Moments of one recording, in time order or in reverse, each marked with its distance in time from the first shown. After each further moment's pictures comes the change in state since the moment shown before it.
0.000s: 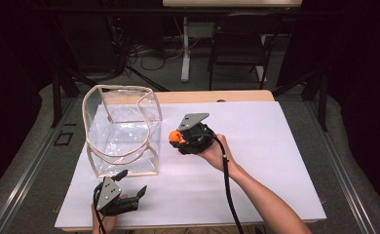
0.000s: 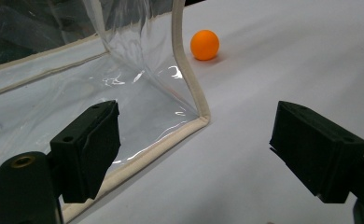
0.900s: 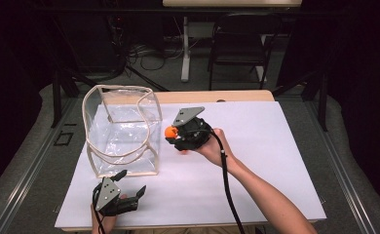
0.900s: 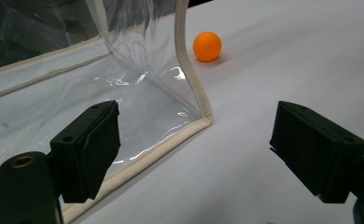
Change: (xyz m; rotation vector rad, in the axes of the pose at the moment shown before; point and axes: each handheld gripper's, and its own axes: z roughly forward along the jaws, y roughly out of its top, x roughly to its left) left arm 0.001 0.000 -0.001 -0.005 0.008 0.000; right arm 0.005 0.028 -0.013 0.001 -0.004 -0.052
